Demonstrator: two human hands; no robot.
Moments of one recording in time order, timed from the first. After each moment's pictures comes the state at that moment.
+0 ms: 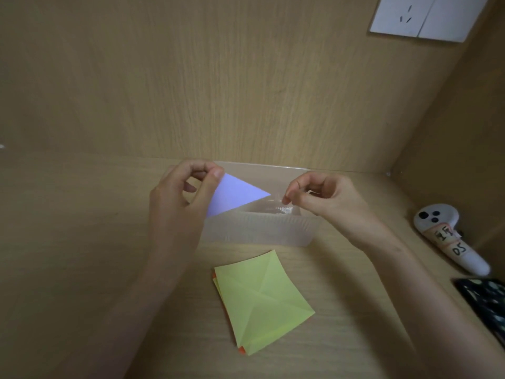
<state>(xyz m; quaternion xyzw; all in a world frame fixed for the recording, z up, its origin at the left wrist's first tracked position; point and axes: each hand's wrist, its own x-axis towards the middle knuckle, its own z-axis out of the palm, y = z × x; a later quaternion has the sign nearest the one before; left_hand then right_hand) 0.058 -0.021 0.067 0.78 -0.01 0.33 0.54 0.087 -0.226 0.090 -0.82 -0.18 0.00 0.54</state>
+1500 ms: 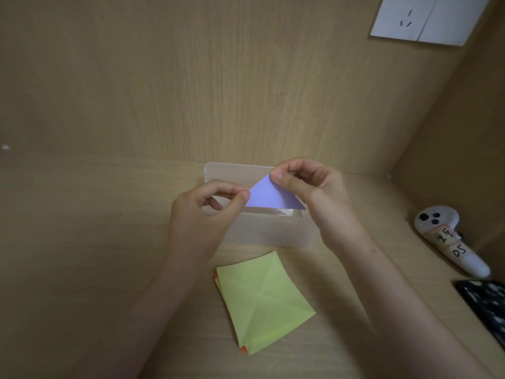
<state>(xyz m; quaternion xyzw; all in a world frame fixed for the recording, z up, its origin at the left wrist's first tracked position) 0.054 -0.037 0.061 0.76 -0.02 0.26 0.60 0.084 -0.193 0.094 -0.74 -0.15 -0.07 0.66</state>
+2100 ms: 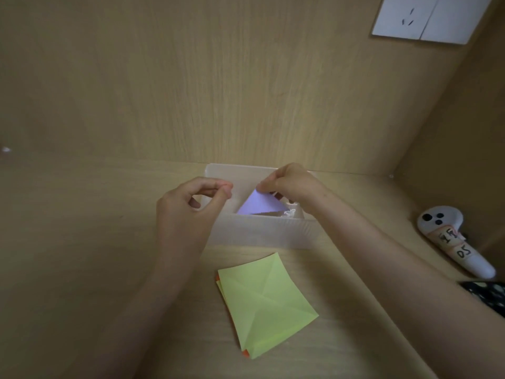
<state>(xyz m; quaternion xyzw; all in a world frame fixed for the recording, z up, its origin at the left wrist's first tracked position) 0.059 -0.023 0.059 0.78 0.03 0.29 0.56 0.157 -0.177 0.082 -0.88 -0.03 0.10 0.45</state>
